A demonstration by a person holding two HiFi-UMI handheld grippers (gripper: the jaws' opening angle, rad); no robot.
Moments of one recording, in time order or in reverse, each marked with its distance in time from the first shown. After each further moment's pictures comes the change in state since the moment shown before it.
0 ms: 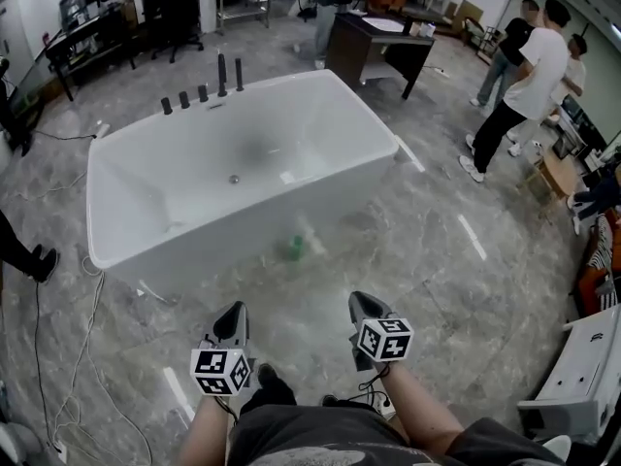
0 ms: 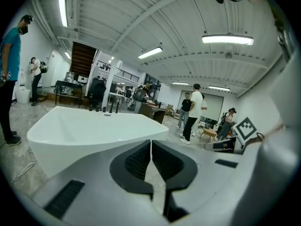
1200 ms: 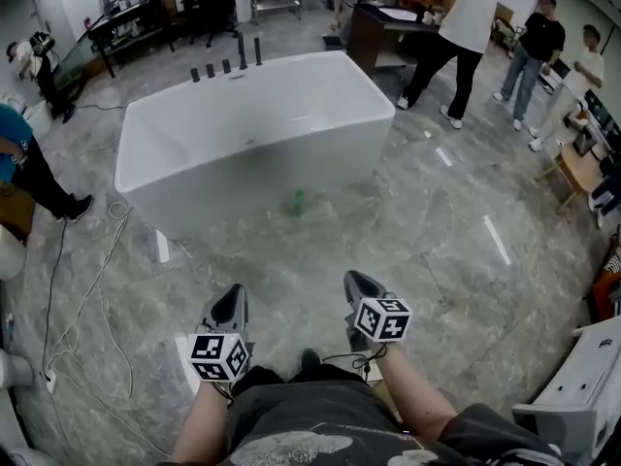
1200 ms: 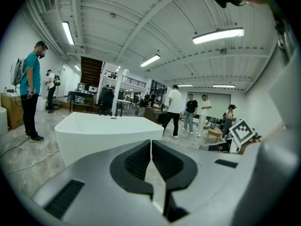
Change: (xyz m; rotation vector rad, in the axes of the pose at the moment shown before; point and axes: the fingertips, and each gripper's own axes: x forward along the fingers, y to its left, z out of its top) left arm -0.179 -0.220 -0.072 0.024 -0.067 0.143; right arm -0.211 -0.054 -0.090 0.043 -0.044 0.214
